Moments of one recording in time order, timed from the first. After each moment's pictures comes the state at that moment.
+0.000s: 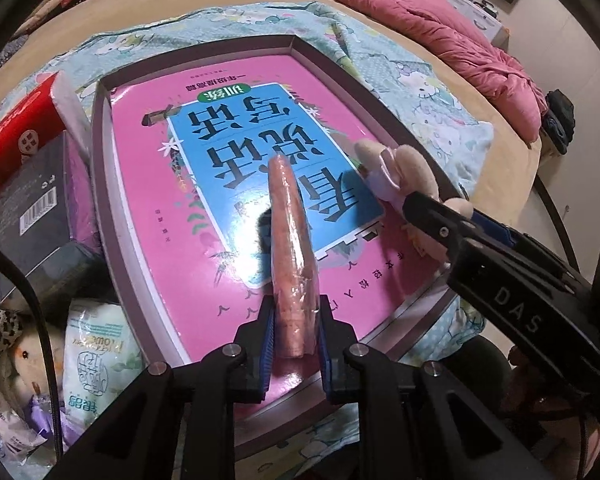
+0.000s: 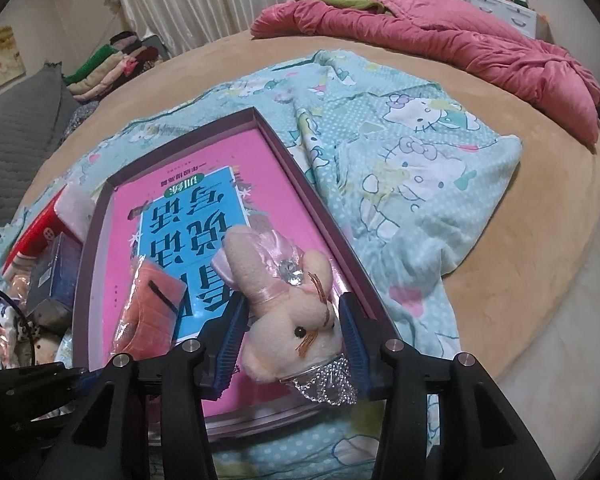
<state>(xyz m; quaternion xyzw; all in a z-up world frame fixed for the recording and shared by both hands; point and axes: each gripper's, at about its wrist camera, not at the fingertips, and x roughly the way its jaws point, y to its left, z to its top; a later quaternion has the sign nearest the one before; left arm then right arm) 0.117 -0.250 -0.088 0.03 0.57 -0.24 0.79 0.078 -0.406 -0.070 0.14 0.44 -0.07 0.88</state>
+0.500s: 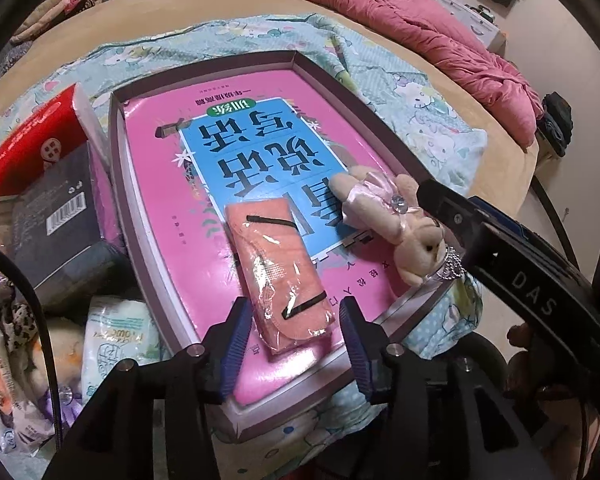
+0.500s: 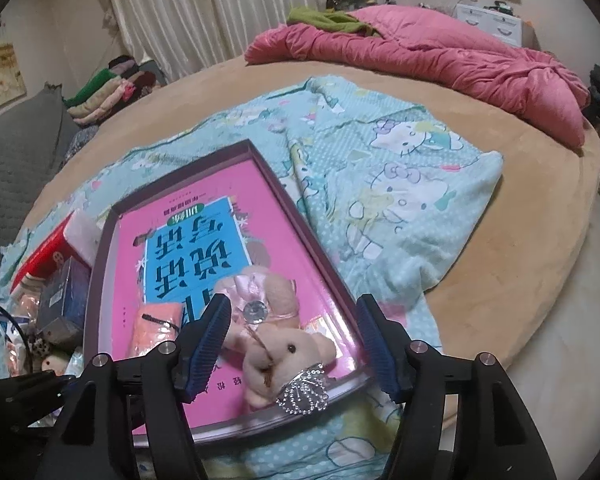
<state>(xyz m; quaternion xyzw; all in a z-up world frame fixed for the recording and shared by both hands) 0.109 -0.241 -0.073 0.04 0.55 -0.24 0.80 0.065 -0.410 -0.053 0.15 0.40 -0.08 0.90</state>
